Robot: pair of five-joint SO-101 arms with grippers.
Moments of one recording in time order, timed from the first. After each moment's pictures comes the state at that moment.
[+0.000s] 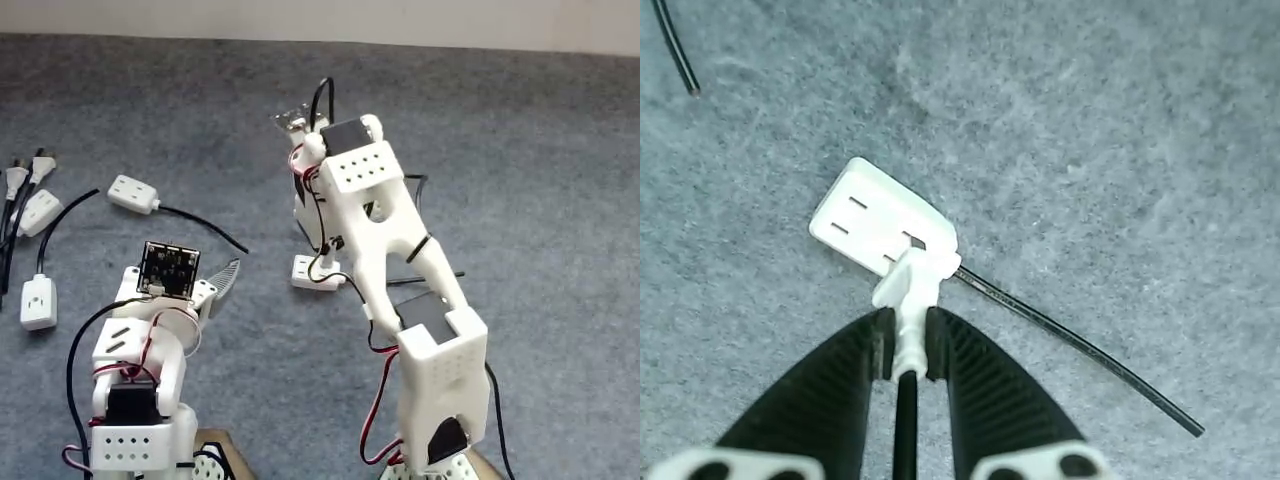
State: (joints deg) left arm -7.8 -100.5 94.0 41.3 -14.6; right arm -29.4 24.8 -28.6 99.6 6.9
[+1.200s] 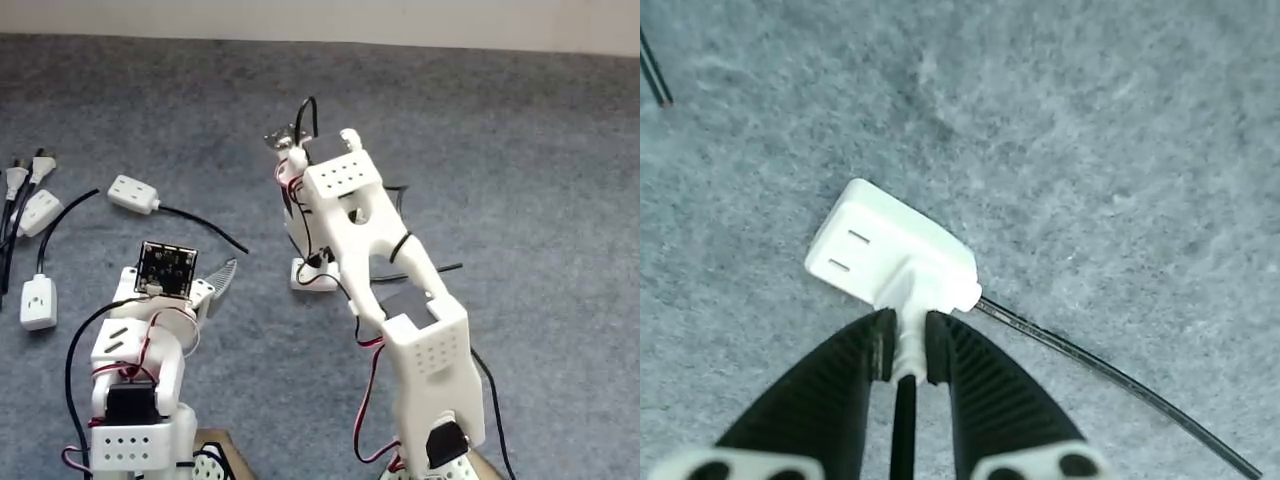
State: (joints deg) left arm -8.5 -100.5 94.0 41.3 -14.6; right arm -31.3 38.9 -28.4 94.9 6.9
